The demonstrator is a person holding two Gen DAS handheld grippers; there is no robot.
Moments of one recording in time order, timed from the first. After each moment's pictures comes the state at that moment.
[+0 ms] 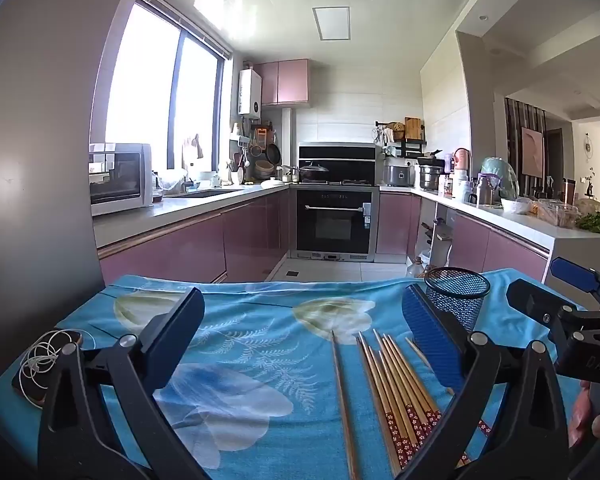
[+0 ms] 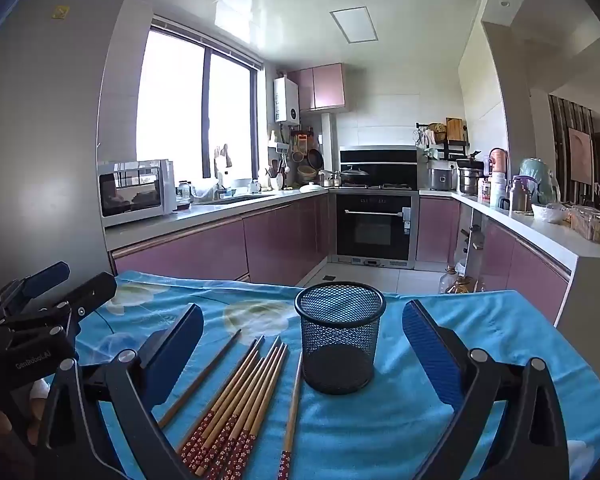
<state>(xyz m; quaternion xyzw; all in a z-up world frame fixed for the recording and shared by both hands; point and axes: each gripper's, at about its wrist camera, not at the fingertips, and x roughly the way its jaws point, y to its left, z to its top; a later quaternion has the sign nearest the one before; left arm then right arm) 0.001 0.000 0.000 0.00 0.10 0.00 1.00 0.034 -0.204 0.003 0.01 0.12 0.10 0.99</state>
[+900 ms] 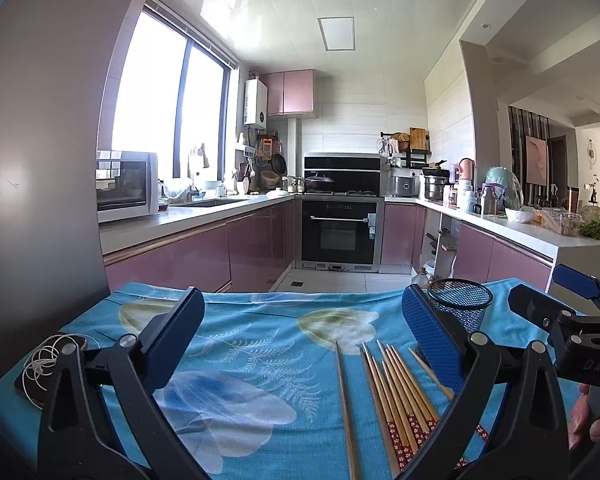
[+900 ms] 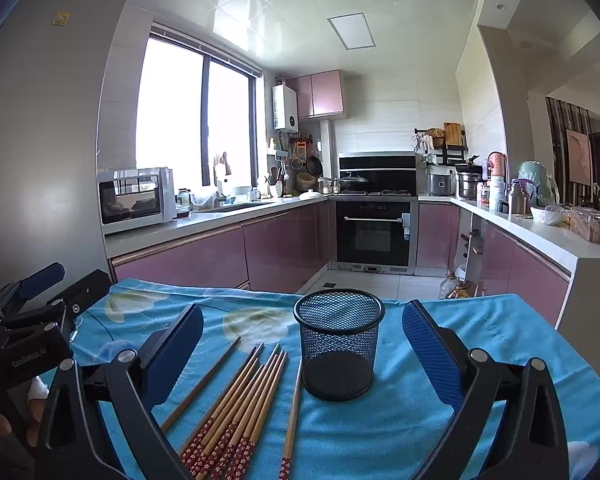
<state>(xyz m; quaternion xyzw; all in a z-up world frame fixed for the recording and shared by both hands) -0.001 -0.001 0.003 0.00 0.07 0.01 1.00 0.032 -0.206 0.006 0.02 0.10 0.10 0.99</state>
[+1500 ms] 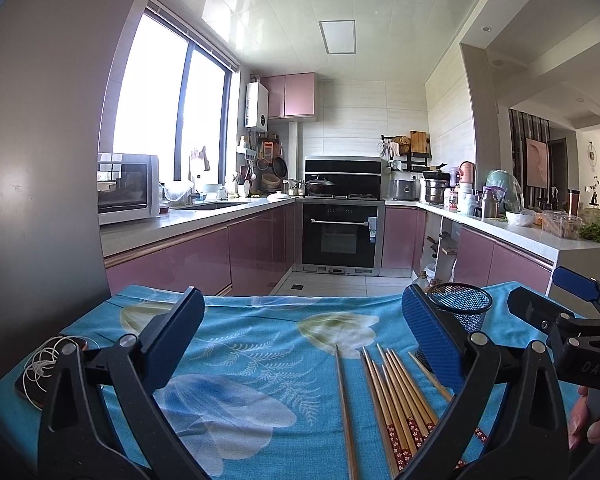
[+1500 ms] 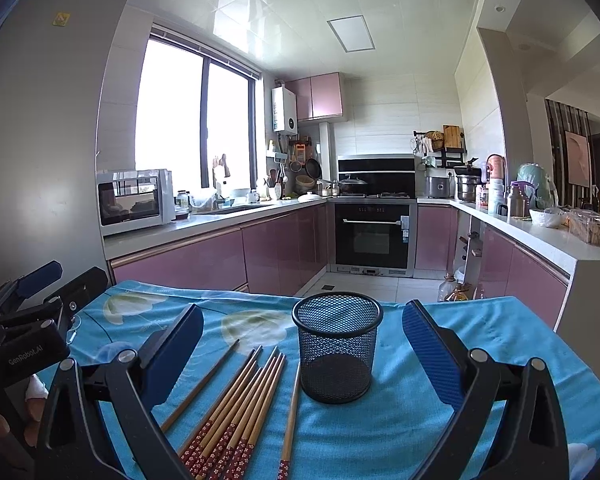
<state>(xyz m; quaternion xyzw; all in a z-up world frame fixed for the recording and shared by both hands) -0.004 -0.001 0.005 0.00 0.07 0.01 1.00 0.033 -0.207 0.005 0.02 0.10 0.10 0.99</state>
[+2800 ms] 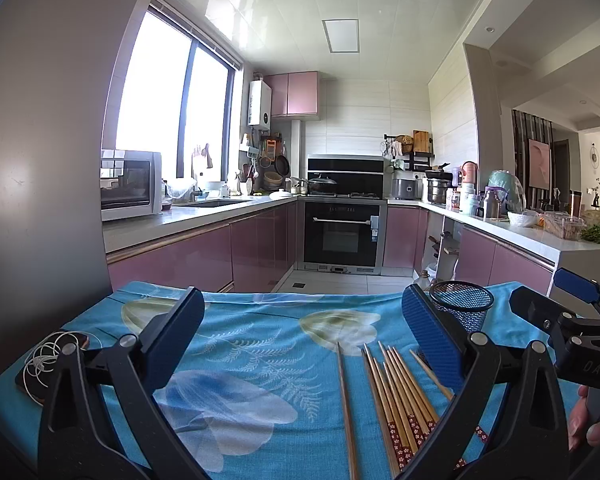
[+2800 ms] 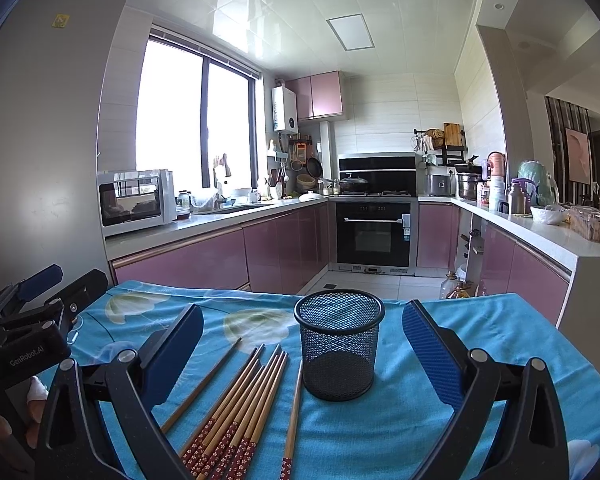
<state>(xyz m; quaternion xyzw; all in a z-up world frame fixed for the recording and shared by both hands) -0.008 -0.001 0.006 0.00 0.07 0.02 1.00 0.033 -0.205 0.003 0.02 0.10 0.10 0.99</state>
